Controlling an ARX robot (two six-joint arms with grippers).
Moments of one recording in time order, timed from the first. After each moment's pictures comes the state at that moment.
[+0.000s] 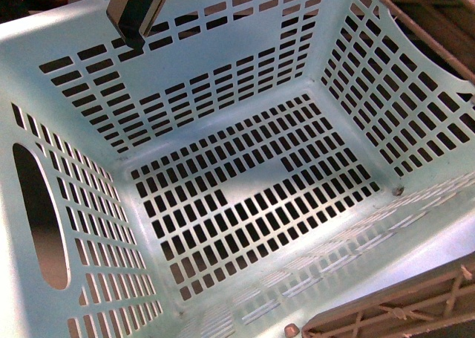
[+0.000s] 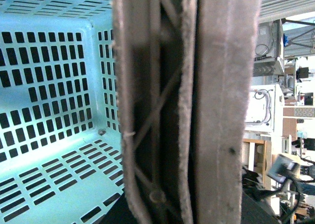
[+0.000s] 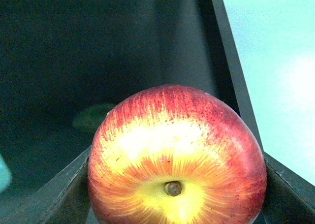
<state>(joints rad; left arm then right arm) -0.69 1.49 1.01 0.01 0.08 -1.14 -0.29 1.26 0.55 0.20 -0.14 -0.17</state>
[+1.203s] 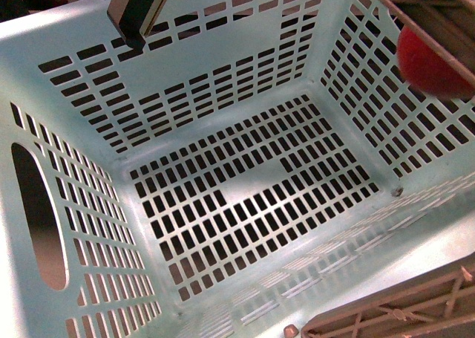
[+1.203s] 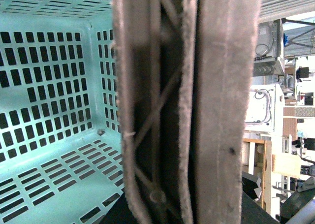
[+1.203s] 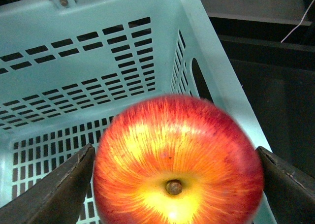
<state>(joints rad) -0.69 1.49 1.01 0.01 0.08 -1.14 0.35 1.14 0.47 0.31 0.07 0.04</state>
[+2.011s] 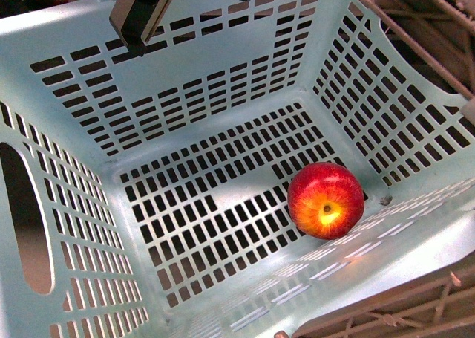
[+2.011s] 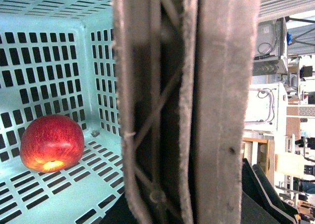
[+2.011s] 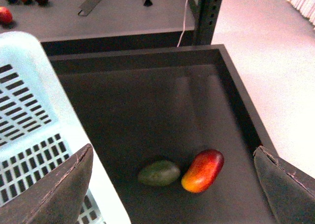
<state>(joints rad) -0.69 1.50 1.01 0.01 0.08 -1.14 0.05 0.91 0.44 0.17 0.14 0.04</state>
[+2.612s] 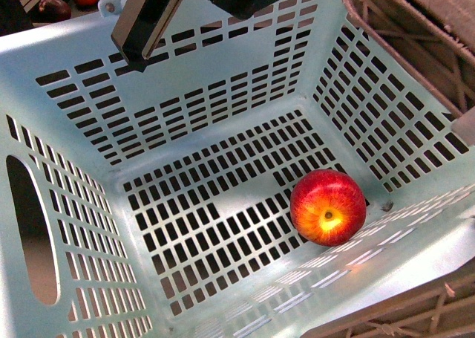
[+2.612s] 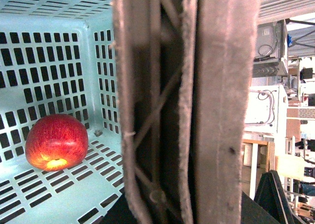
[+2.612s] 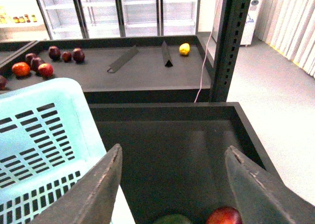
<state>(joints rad) -0.69 1.50 1.01 0.01 0.08 -1.14 0.00 0.84 0.23 0.60 0.00 0.01</state>
